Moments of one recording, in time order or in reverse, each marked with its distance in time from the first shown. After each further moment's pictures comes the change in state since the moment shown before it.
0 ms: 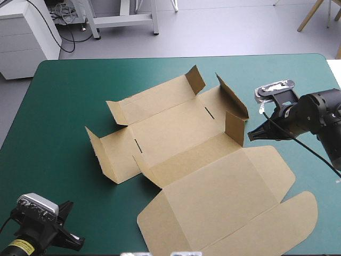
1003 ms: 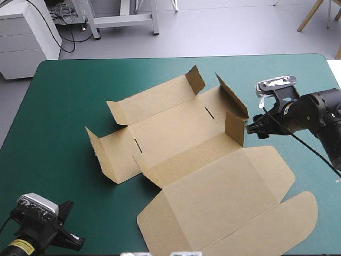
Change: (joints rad) left arm 0.000 0.000 0.000 0.000 0.000 0.000; right arm 0.000 0.002 0.000 0.001 -0.079 0.054
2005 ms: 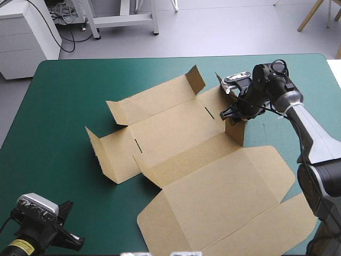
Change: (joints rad) left arm 0.000 0.000 0.001 0.000 0.000 0.000; right arm 0.000 0.569 -0.323 0.126 0.057 -0.160
